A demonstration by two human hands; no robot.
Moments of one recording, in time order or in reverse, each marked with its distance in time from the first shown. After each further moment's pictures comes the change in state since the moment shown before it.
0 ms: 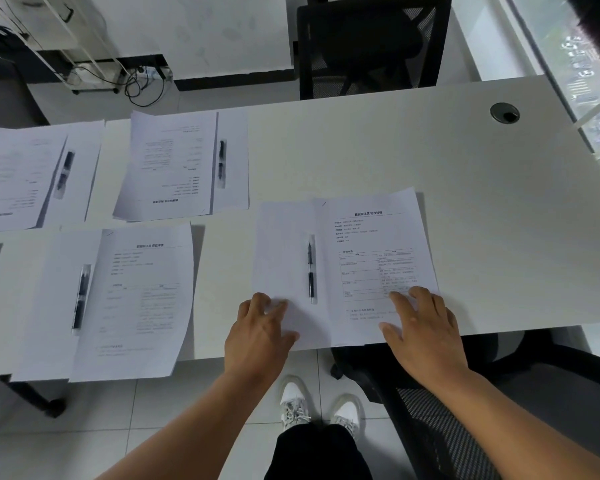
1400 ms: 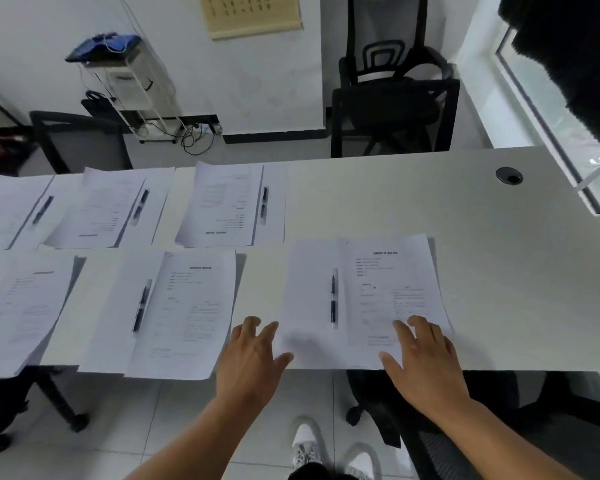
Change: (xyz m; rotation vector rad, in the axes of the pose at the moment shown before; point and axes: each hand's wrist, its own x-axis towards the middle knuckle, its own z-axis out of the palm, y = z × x) left_hand -0.057 -0.023 -0.063 0.068 0.125 -0.105; right_hand -0.023 -0.033 -0.043 0.000 -0.030 -0.072
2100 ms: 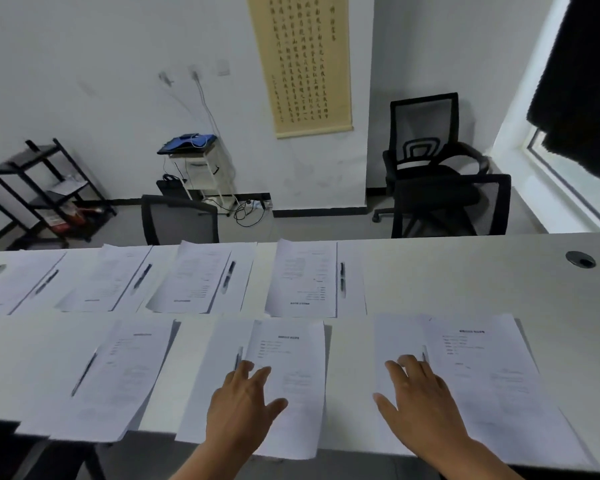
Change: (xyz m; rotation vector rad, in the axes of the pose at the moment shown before) left_hand 0.011 -0.187 -0.105 -0.021 0.094 -0.048; right_hand 0.029 -0.201 -0.039 0.038 0.019 -0.133
